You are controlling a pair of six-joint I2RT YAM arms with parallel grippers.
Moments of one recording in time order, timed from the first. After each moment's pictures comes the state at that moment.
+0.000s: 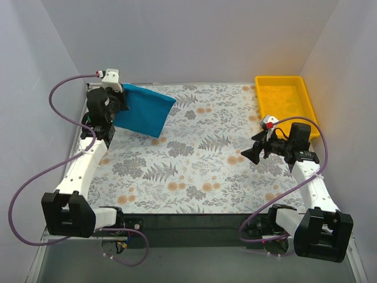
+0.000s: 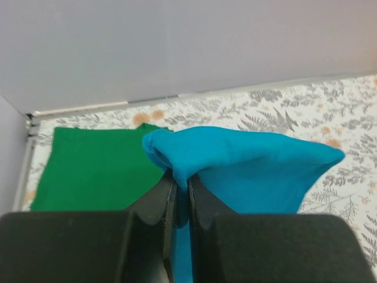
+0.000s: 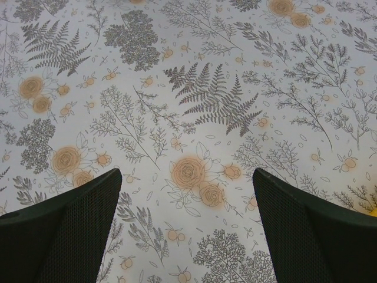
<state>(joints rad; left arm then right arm) -0.08 1.24 1.07 0.07 0.06 0.03 -0.11 1.04 0.67 -0.30 -1.01 -0.51</state>
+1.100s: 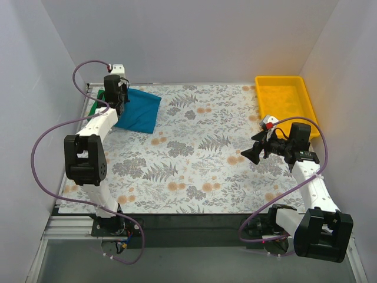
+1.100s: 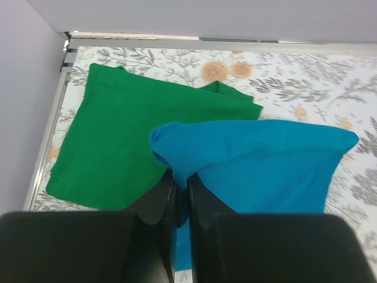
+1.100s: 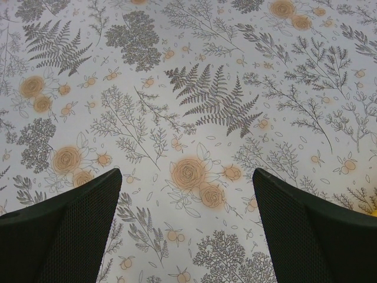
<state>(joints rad) -0.05 1.78 1.36 0.02 -0.20 0.03 -0.11 1.04 0.67 -0.30 -1.02 -0.52</state>
